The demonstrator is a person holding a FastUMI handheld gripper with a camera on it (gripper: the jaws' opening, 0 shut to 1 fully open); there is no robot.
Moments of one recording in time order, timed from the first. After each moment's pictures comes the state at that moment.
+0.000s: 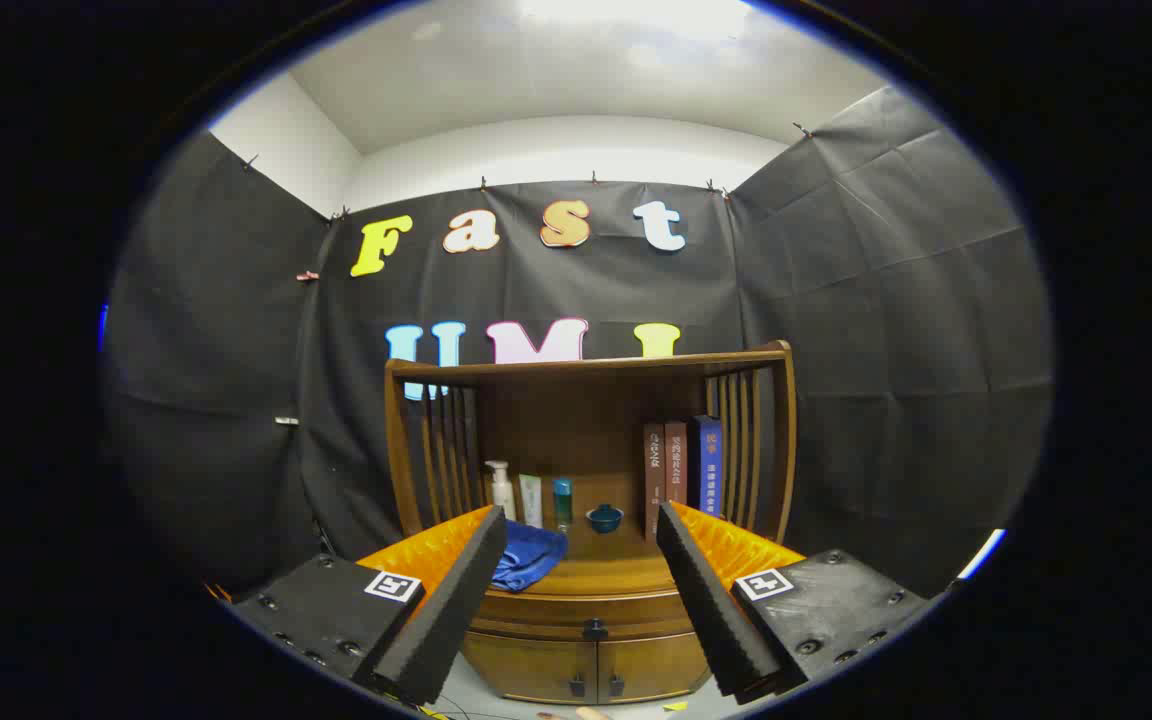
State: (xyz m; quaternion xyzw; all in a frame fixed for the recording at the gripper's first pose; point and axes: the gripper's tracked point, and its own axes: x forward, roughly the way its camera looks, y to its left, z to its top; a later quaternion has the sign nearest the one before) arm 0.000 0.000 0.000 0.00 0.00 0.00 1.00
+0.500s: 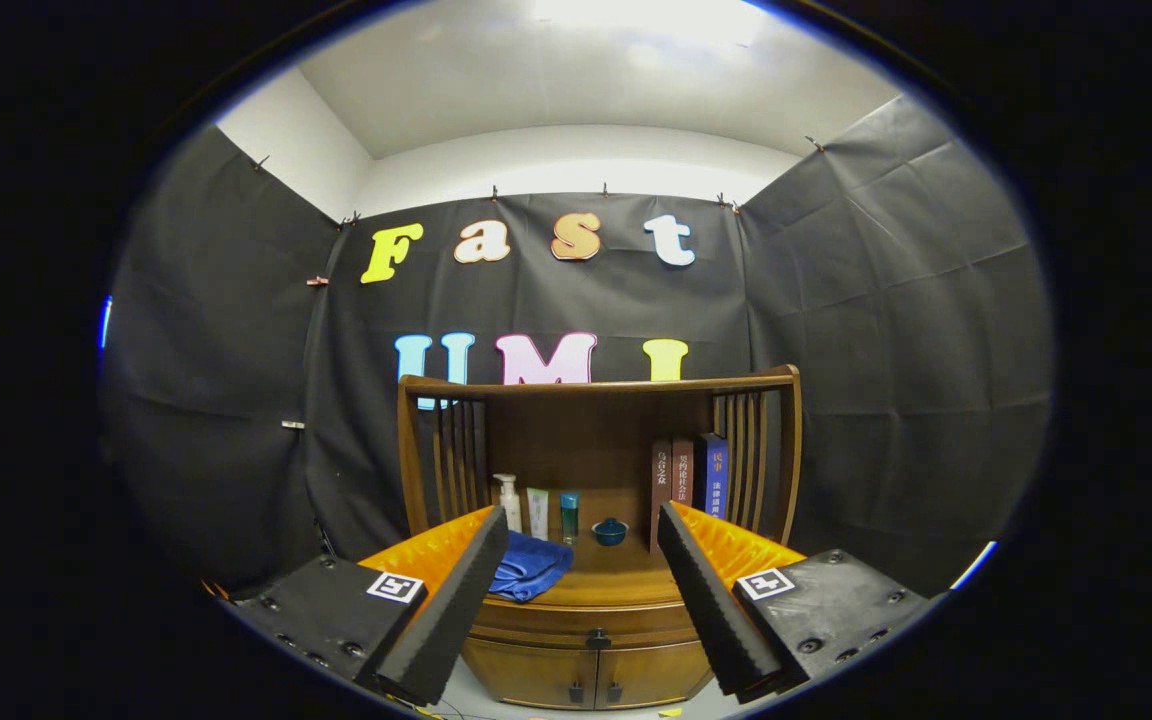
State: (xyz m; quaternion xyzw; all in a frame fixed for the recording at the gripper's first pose) arm -0.002 0.013 0.020 -0.01 -0.02 0.02 1.00
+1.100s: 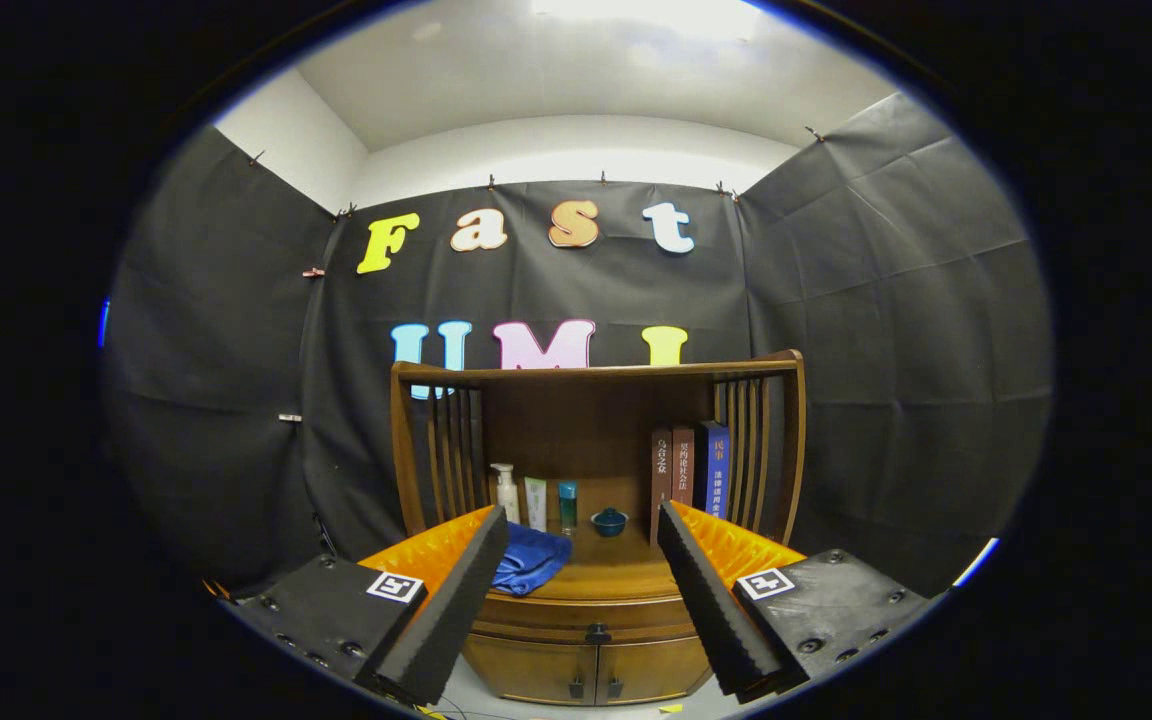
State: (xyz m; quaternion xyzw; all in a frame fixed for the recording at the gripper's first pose) arm 0.001 0.012 0.017 0.00 0.00 0.01 1.00
